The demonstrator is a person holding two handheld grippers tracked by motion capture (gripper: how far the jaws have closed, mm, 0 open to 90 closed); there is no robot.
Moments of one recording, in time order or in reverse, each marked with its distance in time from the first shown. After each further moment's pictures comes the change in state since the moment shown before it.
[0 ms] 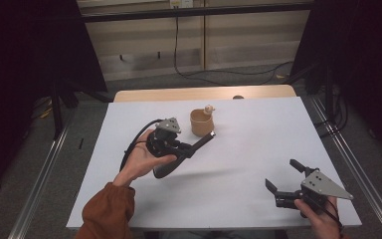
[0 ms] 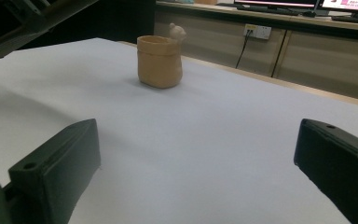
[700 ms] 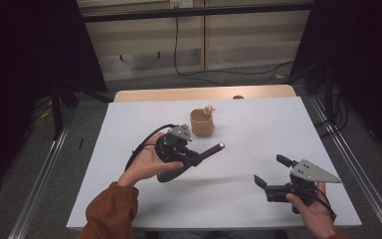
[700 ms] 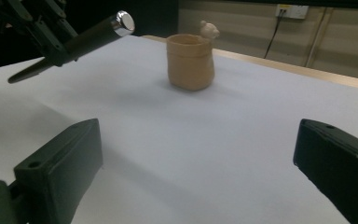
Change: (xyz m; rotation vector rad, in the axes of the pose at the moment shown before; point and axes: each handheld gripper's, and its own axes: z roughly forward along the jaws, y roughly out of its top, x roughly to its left) left arm -0.016 0.012 0.016 0.077 -0.033 0.084; right arm 0.011 0.029 0.023 0.074 0.124 0.060
